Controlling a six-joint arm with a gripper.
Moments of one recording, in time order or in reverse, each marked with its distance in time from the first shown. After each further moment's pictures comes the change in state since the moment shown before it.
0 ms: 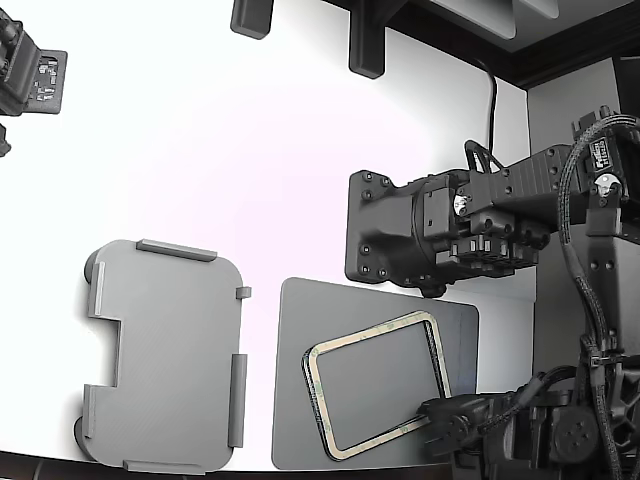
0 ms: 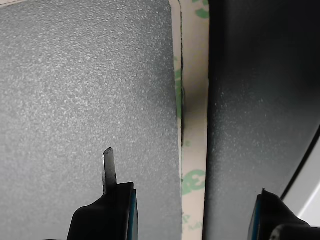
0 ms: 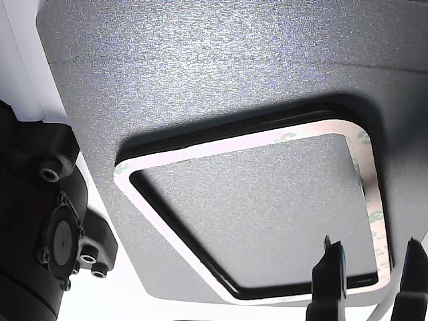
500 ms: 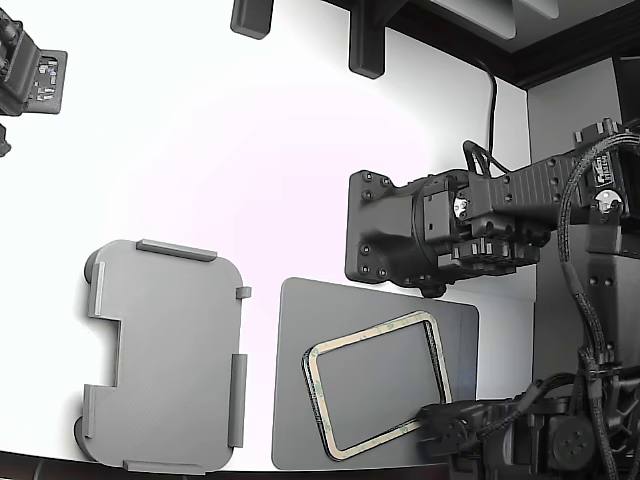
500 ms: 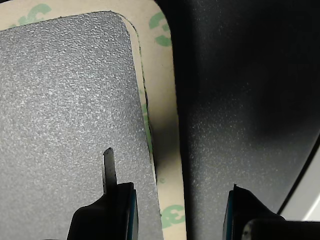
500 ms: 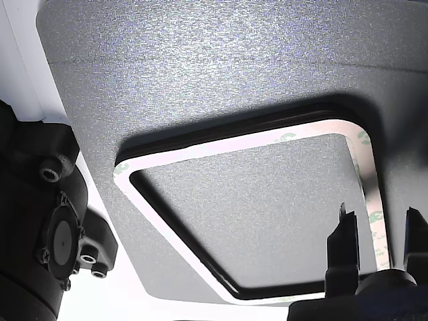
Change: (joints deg) arm 3.3 -2.8 0.0 -2.6 1.2 5.9
